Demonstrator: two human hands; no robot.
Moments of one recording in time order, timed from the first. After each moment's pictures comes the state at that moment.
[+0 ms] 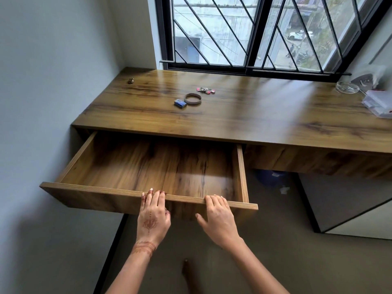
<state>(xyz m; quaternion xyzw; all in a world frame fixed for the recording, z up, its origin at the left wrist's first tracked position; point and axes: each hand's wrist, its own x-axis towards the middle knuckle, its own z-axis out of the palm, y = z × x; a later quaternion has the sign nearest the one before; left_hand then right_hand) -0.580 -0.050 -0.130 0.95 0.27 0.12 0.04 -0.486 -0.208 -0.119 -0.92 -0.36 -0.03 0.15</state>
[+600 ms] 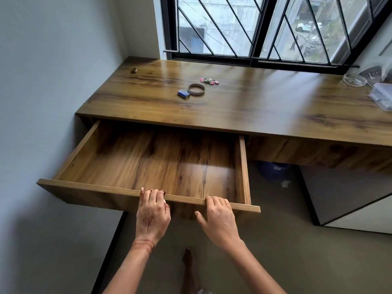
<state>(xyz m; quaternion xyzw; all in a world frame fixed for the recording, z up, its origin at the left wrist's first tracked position) -0.603 -0.063 -0.125 0.95 0.28 0.16 0.04 -0.519 -0.221 -0.107 -0.92 -0.35 -0.03 0.16</state>
